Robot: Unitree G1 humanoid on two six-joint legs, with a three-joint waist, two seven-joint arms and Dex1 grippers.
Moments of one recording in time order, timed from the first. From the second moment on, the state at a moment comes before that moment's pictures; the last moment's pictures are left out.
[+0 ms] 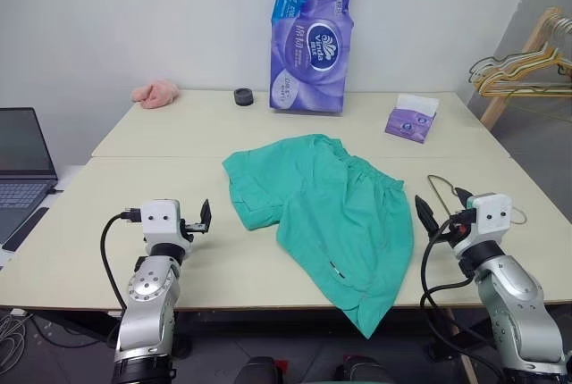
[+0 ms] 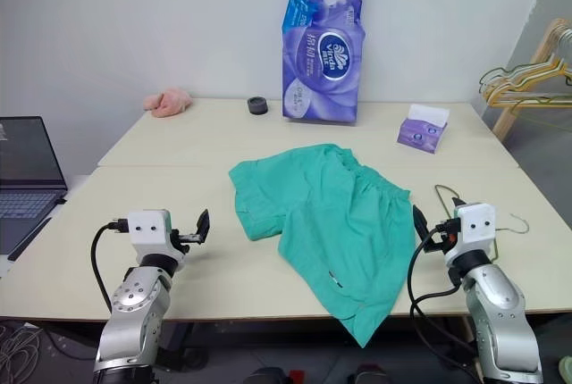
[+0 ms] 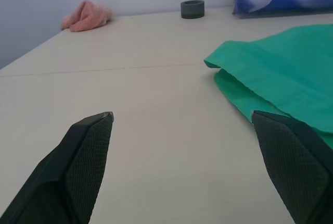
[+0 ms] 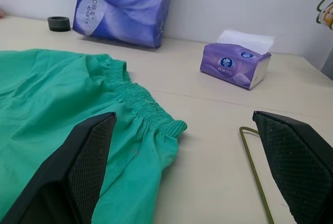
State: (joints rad) left arm -0.01 0.26 0.23 -0.05 -0.13 0.15 -0.12; right arm 0.09 -0.34 -0.21 -0.31 0.25 0.23 0.30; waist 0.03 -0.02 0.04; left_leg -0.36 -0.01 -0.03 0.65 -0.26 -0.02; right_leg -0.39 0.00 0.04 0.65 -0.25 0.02
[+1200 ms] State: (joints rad) left arm -0.10 0.47 -0.18 -0.24 -0.30 0.38 -0.76; right arm 0.31 -0.58 -0.20 -0.51 0.38 0.31 0.60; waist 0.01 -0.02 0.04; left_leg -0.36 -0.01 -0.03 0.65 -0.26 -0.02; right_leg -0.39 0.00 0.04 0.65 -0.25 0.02
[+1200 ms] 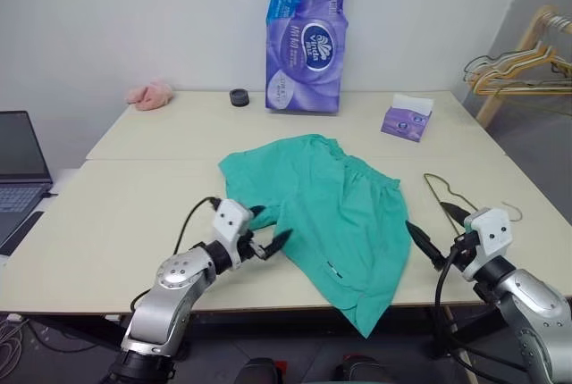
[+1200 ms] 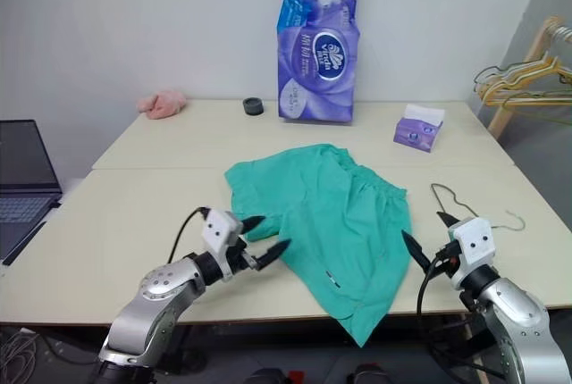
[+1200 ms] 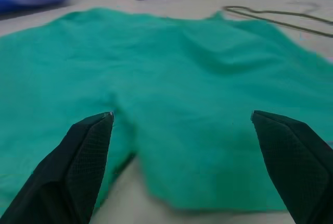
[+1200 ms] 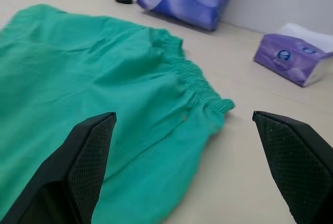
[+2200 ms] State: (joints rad) left arm -0.44 0.35 -0.55 0.18 -0.08 0.30 -1.09; right arm 0.57 -0.63 -0.24 -0.64 0.37 0.30 0.72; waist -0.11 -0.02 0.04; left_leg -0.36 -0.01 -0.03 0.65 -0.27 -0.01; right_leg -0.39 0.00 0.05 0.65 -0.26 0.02
